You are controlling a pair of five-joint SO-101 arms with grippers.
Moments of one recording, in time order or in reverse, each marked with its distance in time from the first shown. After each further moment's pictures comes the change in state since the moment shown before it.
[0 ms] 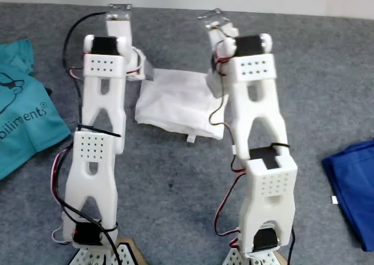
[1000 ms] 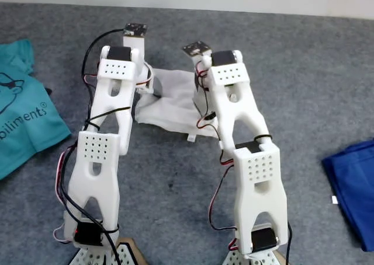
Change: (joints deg) left arm 2.8 -0.1 18.9 -11.8 -3.3; right arm -2.6 14.5 4.5 -3.4 -0.4
